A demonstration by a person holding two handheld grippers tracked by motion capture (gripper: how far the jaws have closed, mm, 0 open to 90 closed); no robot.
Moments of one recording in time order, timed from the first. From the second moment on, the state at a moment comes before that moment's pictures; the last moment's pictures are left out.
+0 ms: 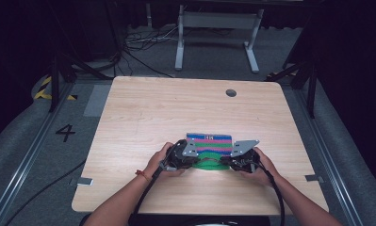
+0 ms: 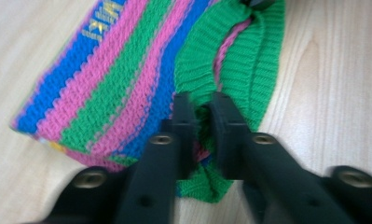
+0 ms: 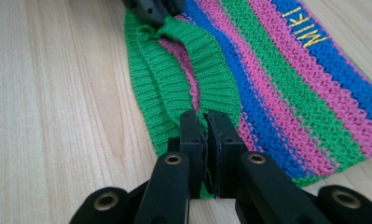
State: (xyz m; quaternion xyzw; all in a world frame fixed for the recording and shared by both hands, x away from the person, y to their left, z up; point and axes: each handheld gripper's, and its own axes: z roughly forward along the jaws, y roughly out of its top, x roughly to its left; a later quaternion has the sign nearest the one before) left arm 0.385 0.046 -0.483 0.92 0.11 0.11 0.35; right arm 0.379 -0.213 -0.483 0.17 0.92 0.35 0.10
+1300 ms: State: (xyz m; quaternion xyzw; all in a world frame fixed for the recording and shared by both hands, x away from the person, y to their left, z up) left arm 0.382 0.053 -0.483 0.92 0.11 0.10 0.35; right arm 0.372 -0.230 -0.478 0.18 0.91 0.35 0.10
